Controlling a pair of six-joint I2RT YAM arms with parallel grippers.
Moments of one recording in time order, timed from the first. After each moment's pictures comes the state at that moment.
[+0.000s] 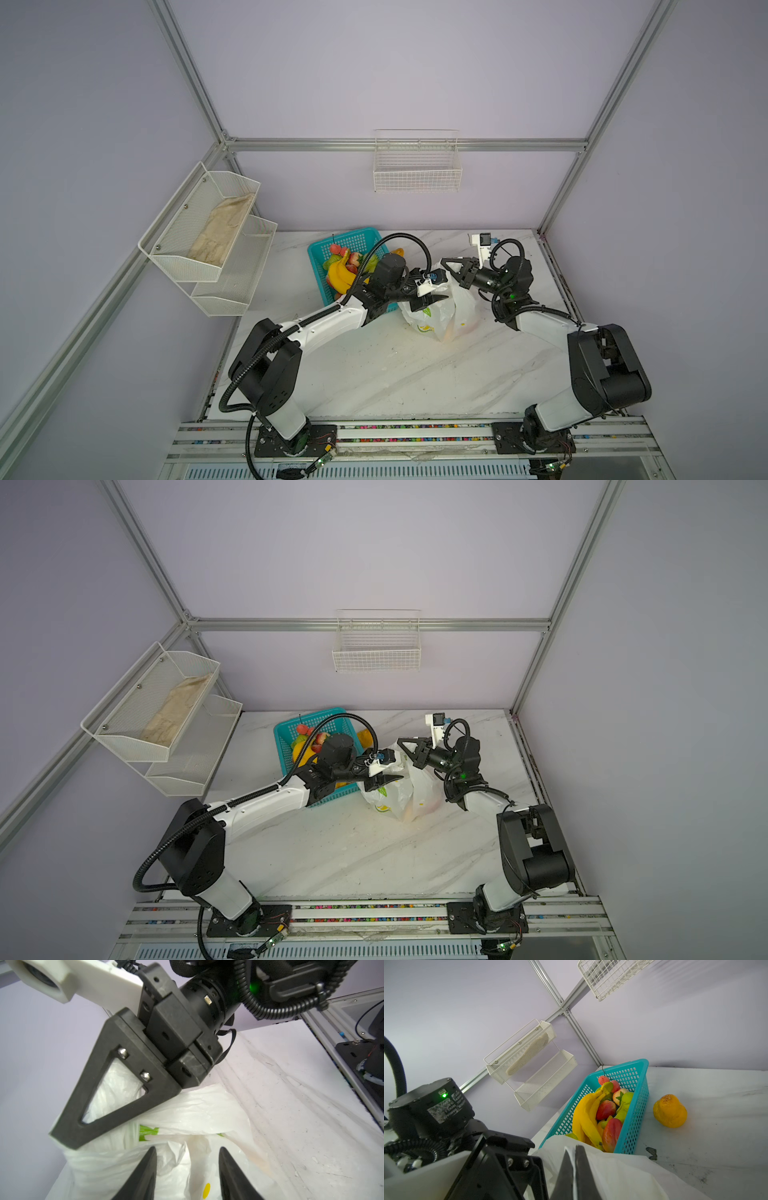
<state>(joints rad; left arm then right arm) -0.69 1.63 1.18 0.08 0.54 0.53 0.24 1.54 0.78 0.86 -0.88 0.65</state>
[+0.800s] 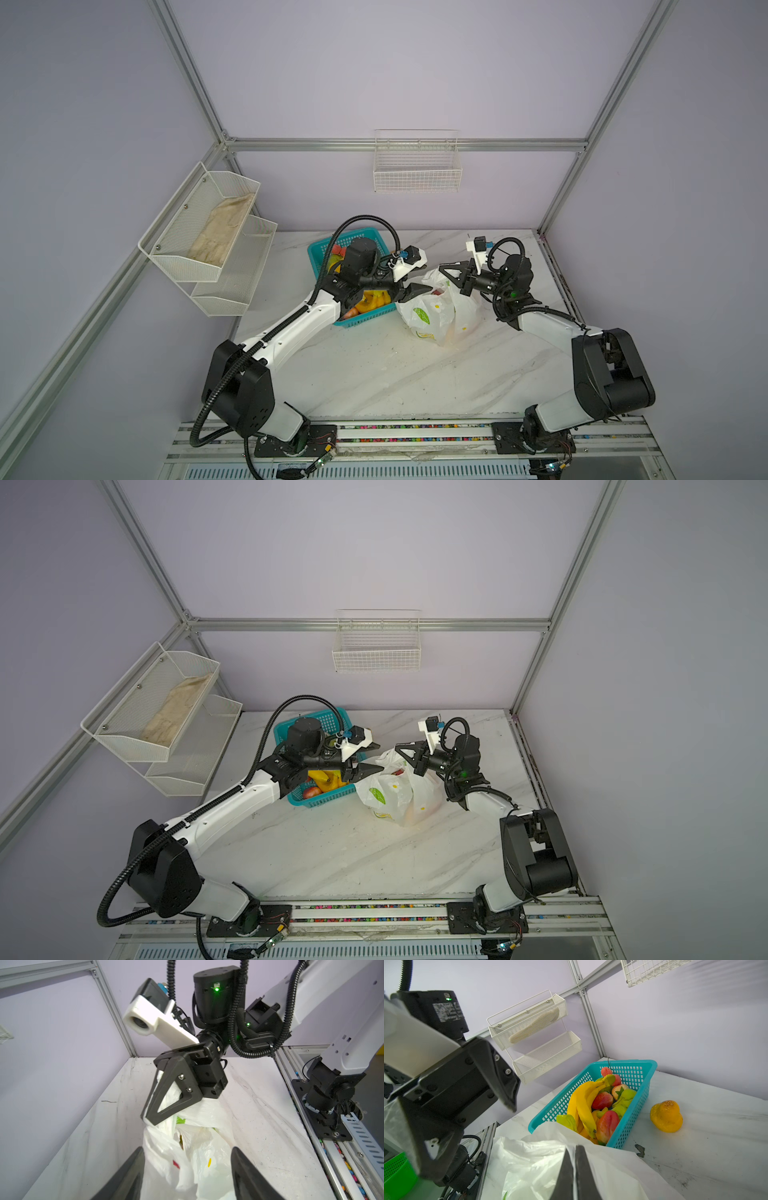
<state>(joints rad) -0.52 1.49 1.23 -0.07 0.75 0.36 0.24 1.50 0.79 0.72 -0.96 0.38</state>
